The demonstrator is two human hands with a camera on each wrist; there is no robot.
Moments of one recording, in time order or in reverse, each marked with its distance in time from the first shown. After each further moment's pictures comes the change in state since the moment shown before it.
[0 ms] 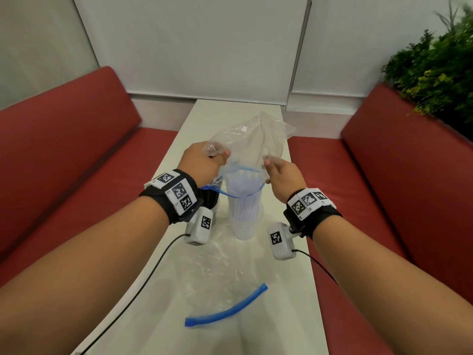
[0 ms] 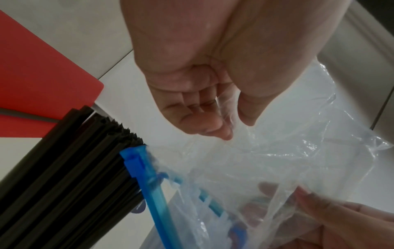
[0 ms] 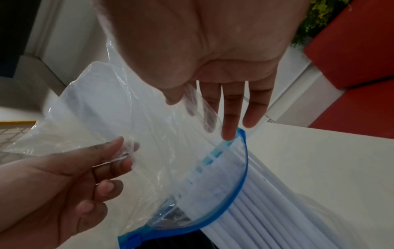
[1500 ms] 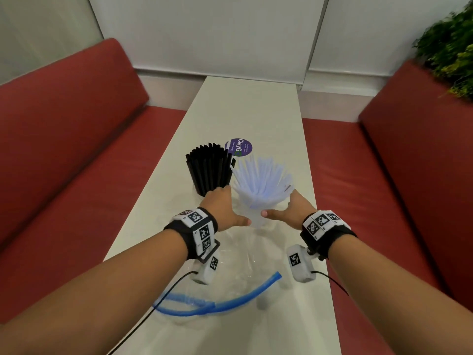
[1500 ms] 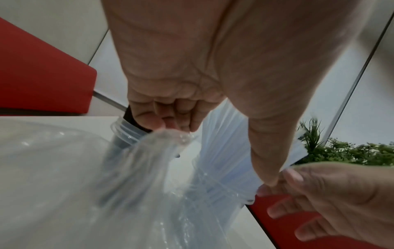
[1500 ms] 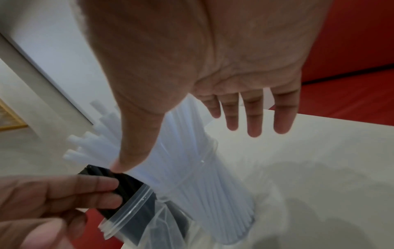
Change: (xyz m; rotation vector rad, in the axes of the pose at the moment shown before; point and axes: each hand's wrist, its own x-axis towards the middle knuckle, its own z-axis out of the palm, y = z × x) left_hand -0.044 -0.106 0.050 0.674 -0.394 -0.195; right_hand -0.037 0.077 0.034 -0.140 -0.349 0.199
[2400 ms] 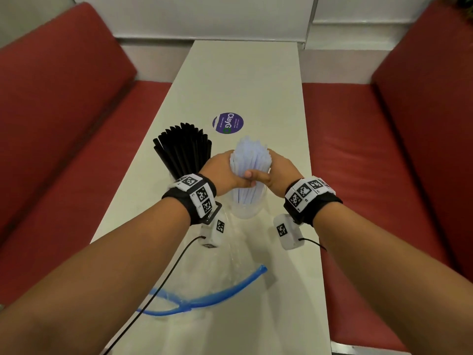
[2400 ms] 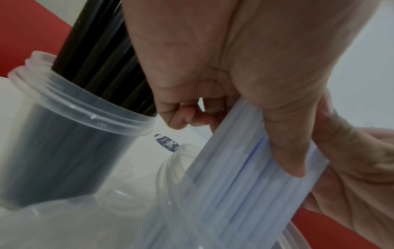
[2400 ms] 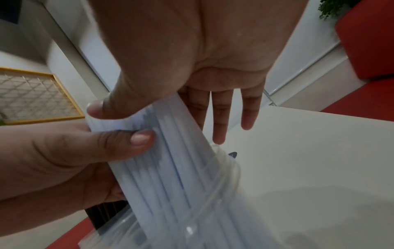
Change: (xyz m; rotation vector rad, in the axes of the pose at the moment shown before) left_hand 0.071 0.049 0.011 -0.195 0.062 0.078; right_hand 0.055 0.001 -0.015 0.069 -0.018 -0.197
